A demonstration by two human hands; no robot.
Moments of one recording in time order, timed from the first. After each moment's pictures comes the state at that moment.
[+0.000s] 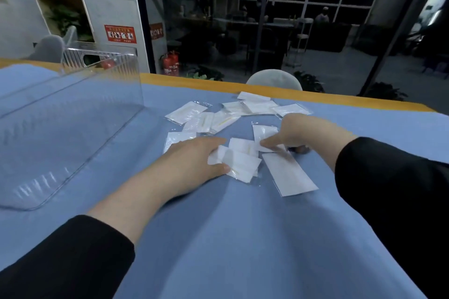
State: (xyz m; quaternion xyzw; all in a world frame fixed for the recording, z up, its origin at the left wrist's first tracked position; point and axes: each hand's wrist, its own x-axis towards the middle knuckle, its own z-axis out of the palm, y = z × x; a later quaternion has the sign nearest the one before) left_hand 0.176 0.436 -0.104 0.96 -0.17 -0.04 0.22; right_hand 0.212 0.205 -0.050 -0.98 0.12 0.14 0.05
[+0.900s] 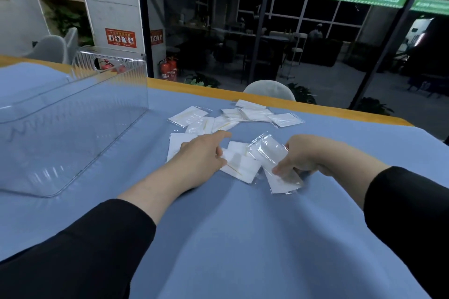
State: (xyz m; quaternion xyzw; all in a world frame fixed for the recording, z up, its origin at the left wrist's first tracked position) left_hand 0.176 0.424 -0.106 0.93 -0.17 -0.02 0.31; right_hand 0.171 0.184 -0.060 -0.96 0.14 0.17 0.16
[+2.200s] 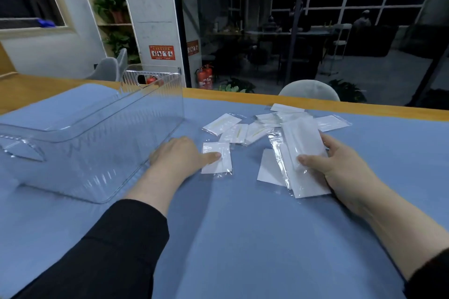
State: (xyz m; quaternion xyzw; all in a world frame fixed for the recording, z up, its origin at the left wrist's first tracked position) left_hand 0.210 0.500 -0.103 0.99 0.12 -0.01 0.11; right_hand 0.149 0.205 -0.100 -0.76 0.00 -0.04 0.64
